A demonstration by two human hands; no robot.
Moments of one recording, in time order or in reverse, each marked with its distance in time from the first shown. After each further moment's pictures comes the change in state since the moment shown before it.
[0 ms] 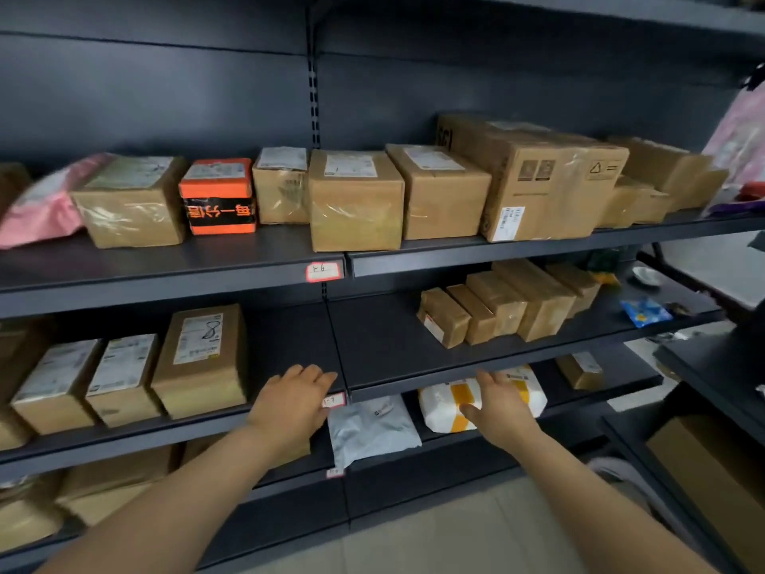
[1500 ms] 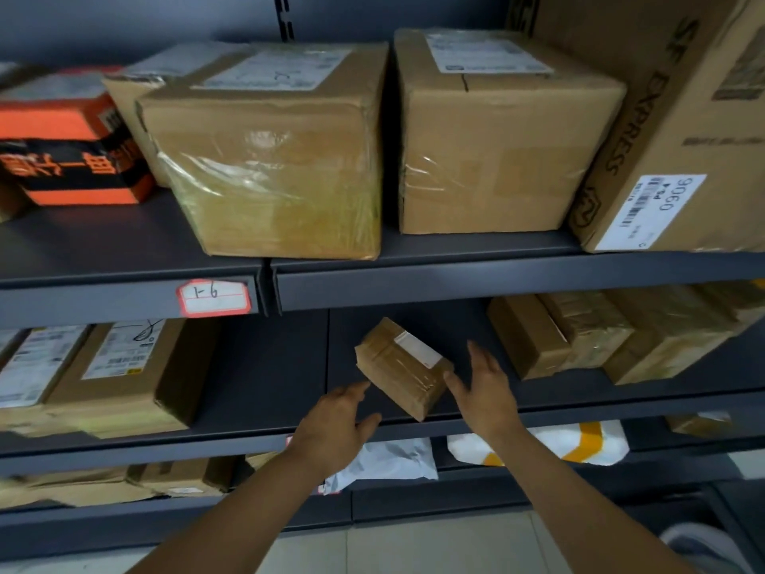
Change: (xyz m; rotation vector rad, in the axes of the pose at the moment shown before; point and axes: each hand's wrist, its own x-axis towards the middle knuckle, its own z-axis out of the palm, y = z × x) left_hand 0.173 0.048 0.112 -0.733 -0.173 -0.377; right_hand 0.226 0.012 0.079 0.395 -0.036 -0.123
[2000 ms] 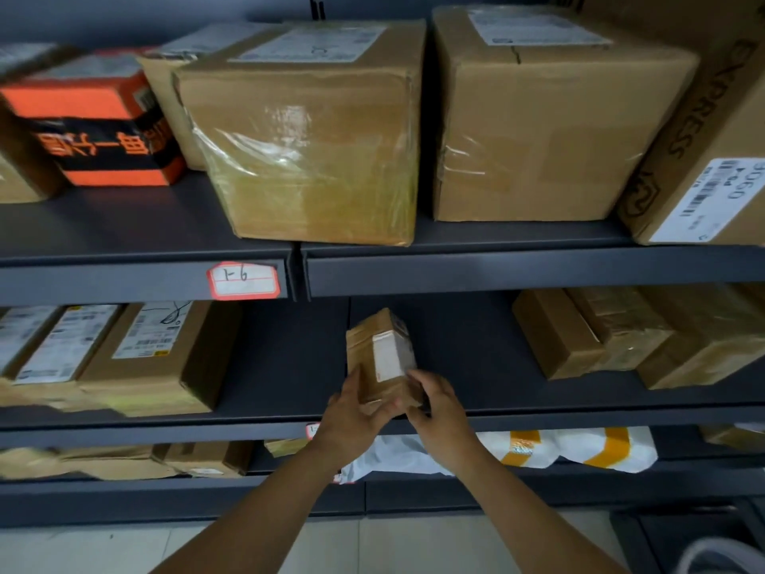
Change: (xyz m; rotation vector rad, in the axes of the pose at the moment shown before) left_hand 0.006 -0.021 0.016 -0.432 0.021 -0.232; right_hand -0.032 -0.037 0.056 0.318 -0.324 -0.112
